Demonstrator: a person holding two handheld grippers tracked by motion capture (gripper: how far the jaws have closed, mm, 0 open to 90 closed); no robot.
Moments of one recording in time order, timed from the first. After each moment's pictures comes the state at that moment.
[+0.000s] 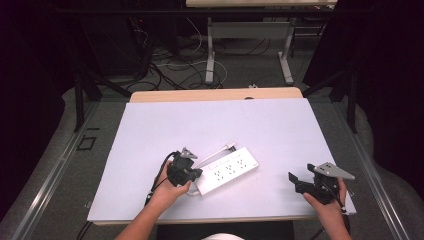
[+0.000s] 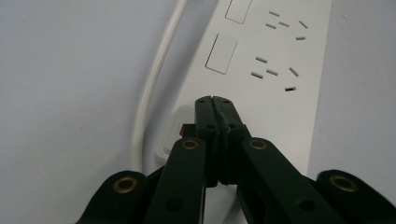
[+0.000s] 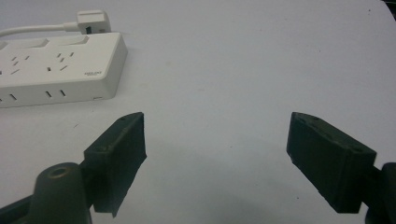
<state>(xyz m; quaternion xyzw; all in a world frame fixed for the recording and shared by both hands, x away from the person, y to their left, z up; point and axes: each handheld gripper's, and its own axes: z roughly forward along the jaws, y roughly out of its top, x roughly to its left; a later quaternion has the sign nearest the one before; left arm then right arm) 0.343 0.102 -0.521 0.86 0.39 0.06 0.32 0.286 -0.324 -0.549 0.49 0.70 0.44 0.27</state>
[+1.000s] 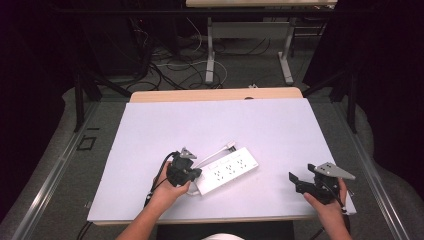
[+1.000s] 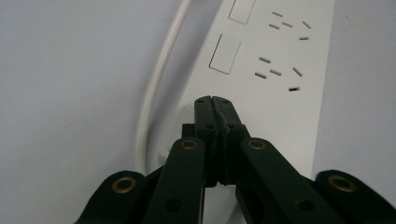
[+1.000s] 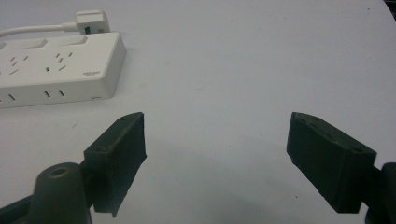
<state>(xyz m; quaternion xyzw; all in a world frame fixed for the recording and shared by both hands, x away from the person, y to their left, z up) 0.343 0.104 -0.523 0.86 0.39 0.07 0.33 0.286 -0.324 -0.549 0.49 0.70 0.44 0.27</state>
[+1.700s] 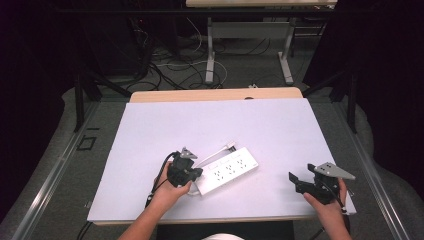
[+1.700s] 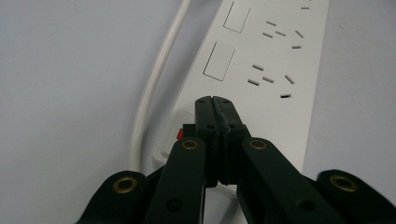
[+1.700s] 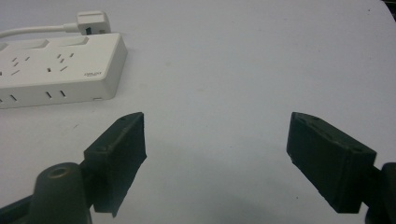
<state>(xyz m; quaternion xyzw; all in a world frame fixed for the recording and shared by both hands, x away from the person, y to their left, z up) 0.340 0.102 -0.518 0.86 0.39 0.06 0.33 0.286 -0.324 -0.549 0.49 0.70 0.44 0.27</state>
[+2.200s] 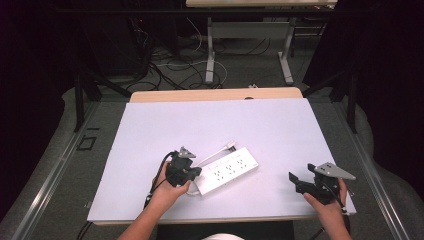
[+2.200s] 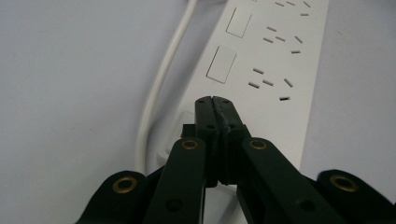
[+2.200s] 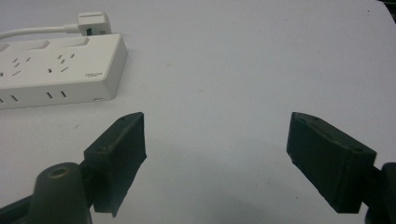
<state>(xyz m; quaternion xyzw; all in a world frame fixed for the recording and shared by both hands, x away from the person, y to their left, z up) 0.338 0.106 -0.512 0.85 0.40 0.07 0.33 0.285 -0.324 -0.549 0.49 0.70 0.44 0.27</state>
